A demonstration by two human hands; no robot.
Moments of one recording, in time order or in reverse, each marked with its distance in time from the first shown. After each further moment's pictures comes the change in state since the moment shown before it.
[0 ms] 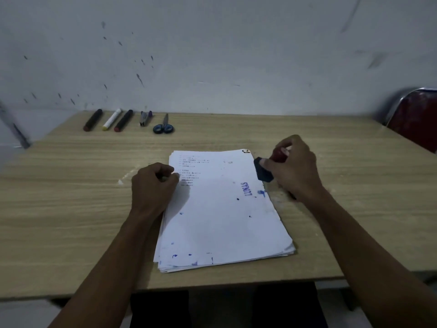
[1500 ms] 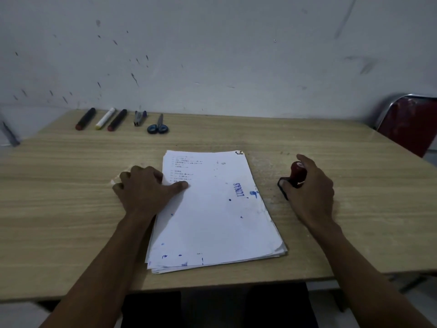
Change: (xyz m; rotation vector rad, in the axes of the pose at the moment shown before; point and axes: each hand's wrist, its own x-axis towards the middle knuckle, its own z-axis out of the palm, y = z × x) left_hand -0.002 0.011 0.002 0.536 -0.128 -0.155; right_hand -0.020 0.064 -0.019 -0.311 0.196 -0.014
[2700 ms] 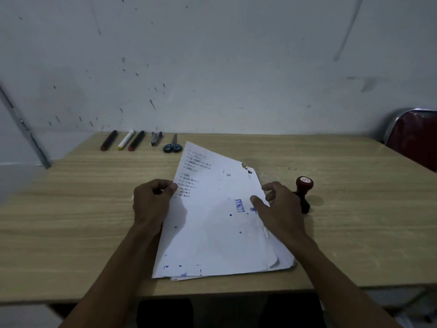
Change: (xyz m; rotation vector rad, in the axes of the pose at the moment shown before) left_hand -0.006 -0.016 -0.018 -0.841 0.042 -0.029; right_hand -0.038 -0.057 0.019 0.185 -0.218 0.013
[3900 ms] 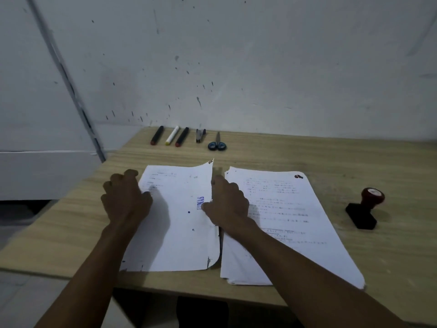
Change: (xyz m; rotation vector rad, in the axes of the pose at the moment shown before) left_hand 0.039 -0.017 -0.135 0.877 0.229 -0.040; right_hand -0.027 -0.146 0.139 -0.253 -0.456 -0.186
